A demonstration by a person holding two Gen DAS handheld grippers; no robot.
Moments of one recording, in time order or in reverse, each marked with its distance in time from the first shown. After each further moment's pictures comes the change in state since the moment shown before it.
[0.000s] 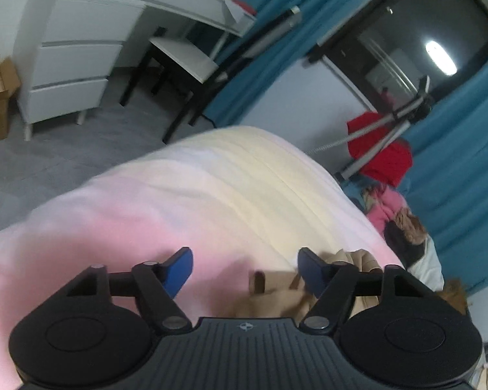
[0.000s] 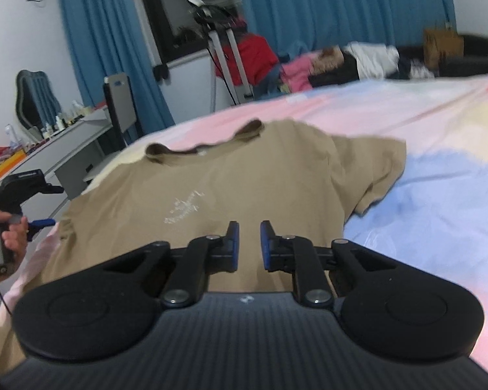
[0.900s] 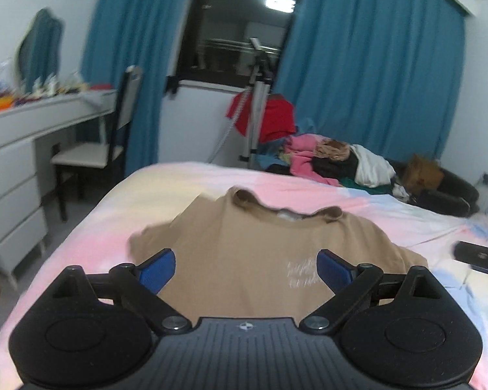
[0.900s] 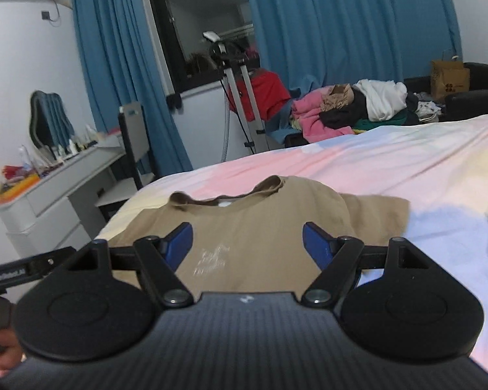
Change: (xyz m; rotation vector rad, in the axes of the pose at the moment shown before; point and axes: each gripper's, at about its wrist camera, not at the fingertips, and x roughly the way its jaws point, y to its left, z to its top) left arm -0.180 -0.109 -0.170 0.627 -0.148 -0.094; right arm -0.079 0.033 0.044 -0.046 -0.146 0.031
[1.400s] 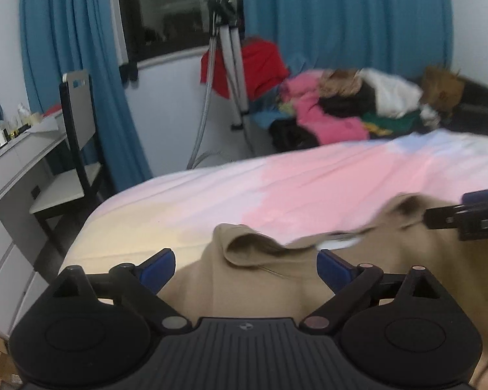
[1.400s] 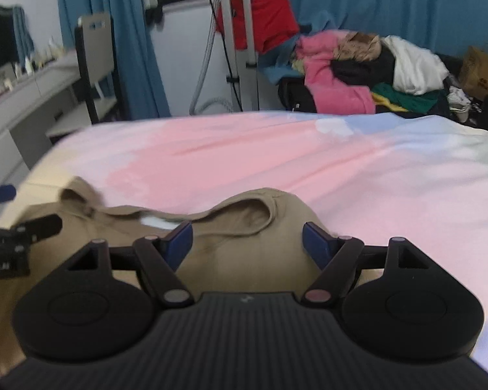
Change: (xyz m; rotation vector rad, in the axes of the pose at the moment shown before) left arm 0.276 -0.043 0.085 0.327 0.152 0.039; right arm 0.283 -0.019 0.071 -0.161 0.286 -0.079
